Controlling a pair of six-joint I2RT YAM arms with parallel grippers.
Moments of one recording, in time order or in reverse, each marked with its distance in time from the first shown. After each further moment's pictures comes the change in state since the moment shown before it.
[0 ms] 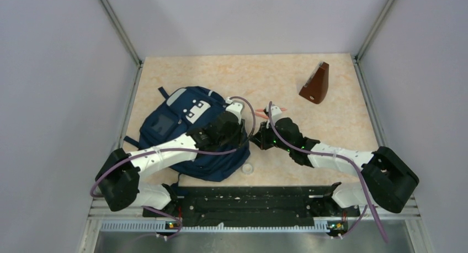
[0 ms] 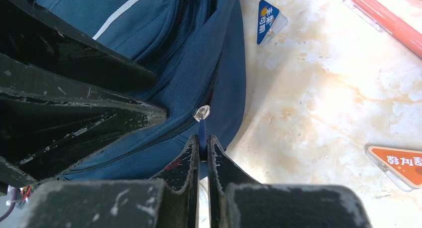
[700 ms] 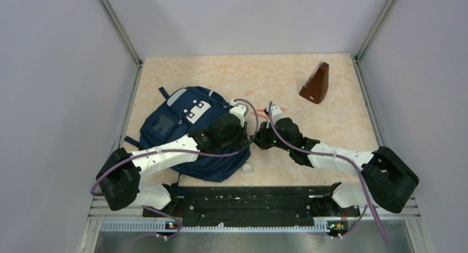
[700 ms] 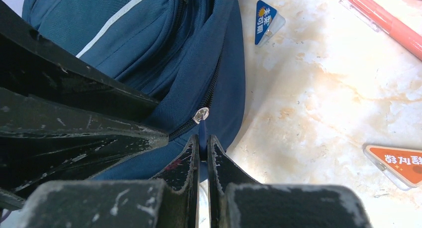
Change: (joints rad) left arm -0.028 0.003 -0.004 0.026 0.059 -0.001; right arm 0.000 0.000 -0.002 -0.002 0.009 0.002
